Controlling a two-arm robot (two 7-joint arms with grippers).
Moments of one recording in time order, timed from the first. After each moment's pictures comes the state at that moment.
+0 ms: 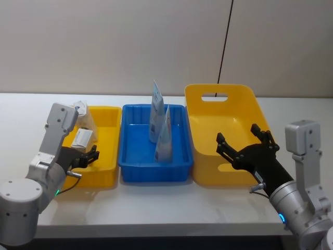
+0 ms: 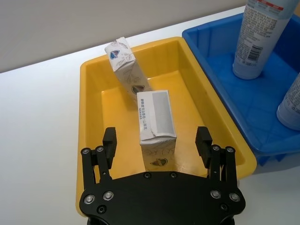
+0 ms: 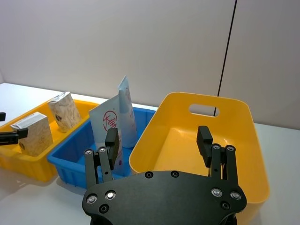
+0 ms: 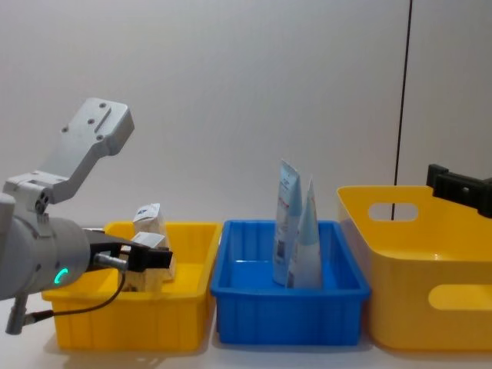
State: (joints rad) left arm -0.36 0.23 0.38 -1.42 -0.18 0.42 0.06; right arm -0.01 0.34 -0.23 -1.77 0.29 0.03 0.07
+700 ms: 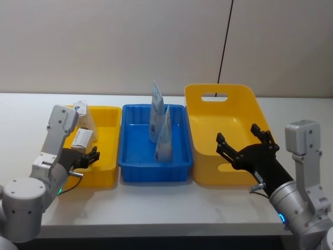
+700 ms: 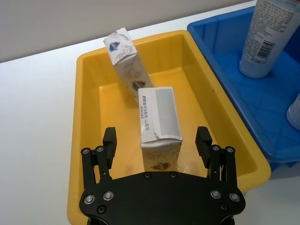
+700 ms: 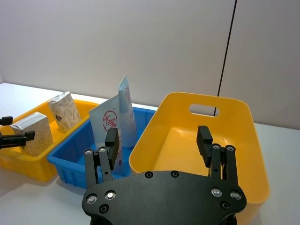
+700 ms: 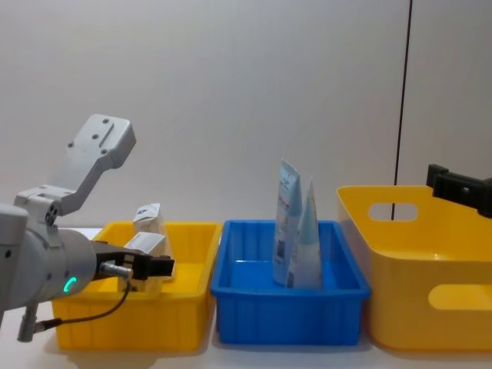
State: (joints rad) left arm -0.40 0.19 0.37 -1.32 -0.17 0.39 0.05; right arm -0.01 0.34 -0.23 -1.77 0.29 0.03 0.07
